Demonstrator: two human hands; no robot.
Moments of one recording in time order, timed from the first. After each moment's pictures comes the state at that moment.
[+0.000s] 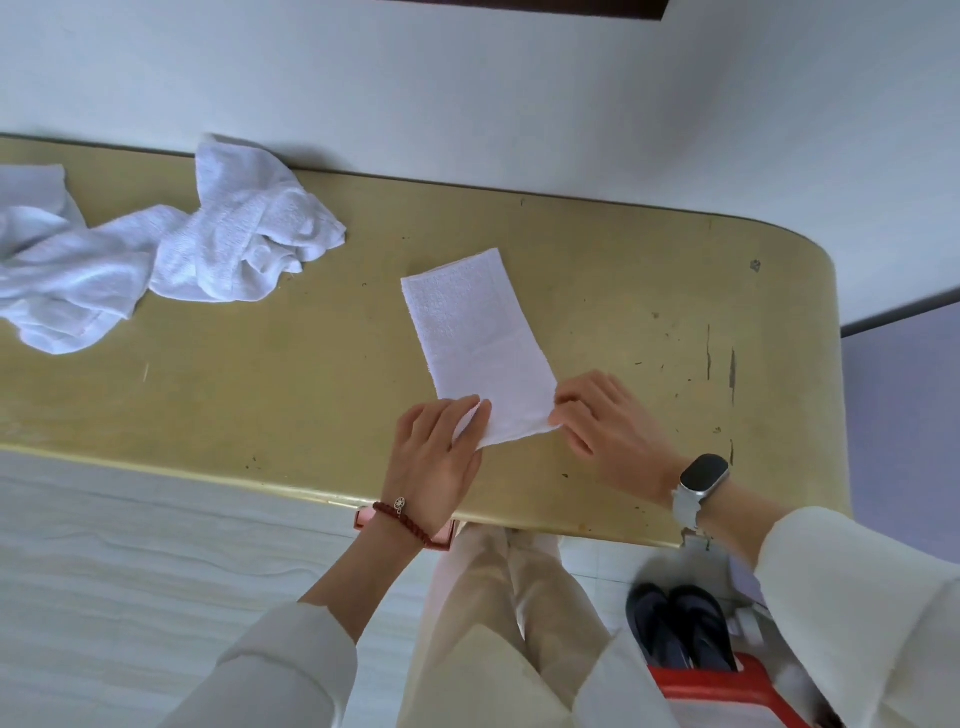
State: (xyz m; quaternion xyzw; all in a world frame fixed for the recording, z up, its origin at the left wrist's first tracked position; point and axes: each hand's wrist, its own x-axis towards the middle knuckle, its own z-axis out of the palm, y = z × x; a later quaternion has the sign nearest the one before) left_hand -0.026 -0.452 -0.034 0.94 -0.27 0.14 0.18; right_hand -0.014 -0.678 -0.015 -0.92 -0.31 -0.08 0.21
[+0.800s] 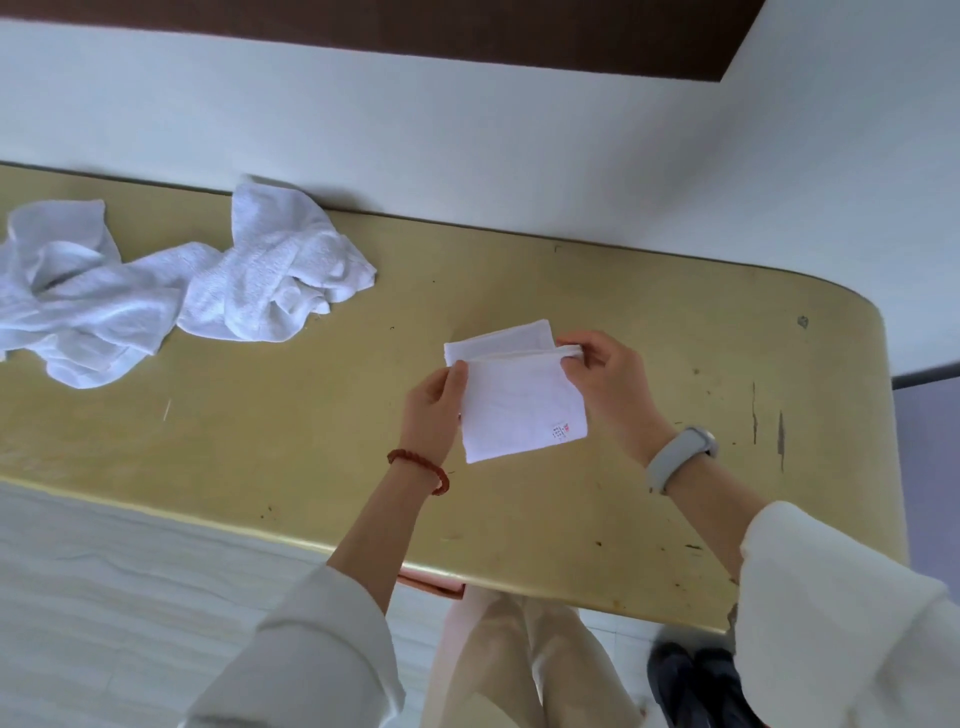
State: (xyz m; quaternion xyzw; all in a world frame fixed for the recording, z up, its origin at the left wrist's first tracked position) left_hand 0.066 -0.458 -0.009 0.72 0.23 -0.14 0.63; right_hand 0.084 -0.633 0.000 -0.81 0.16 0.08 0.56
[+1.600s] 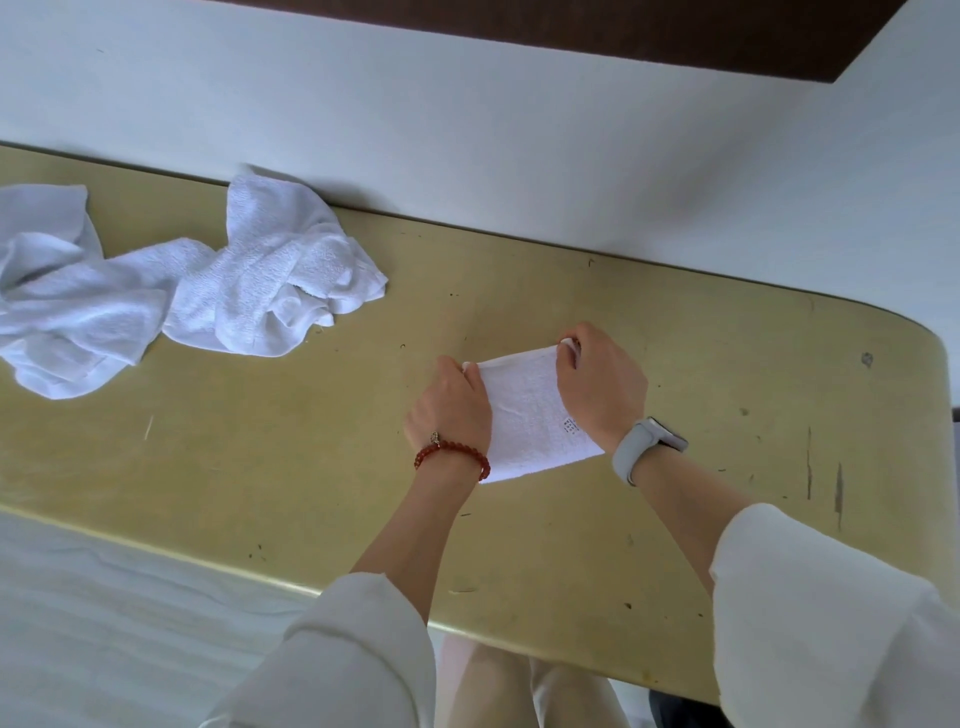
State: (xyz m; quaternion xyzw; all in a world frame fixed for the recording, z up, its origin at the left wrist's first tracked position) left_hand 0.114 -0.467 -0.034 0.94 0.23 -0.14 0.22; right_hand 0.134 -0.601 -0.036 -0.95 0.12 0.08 0.26
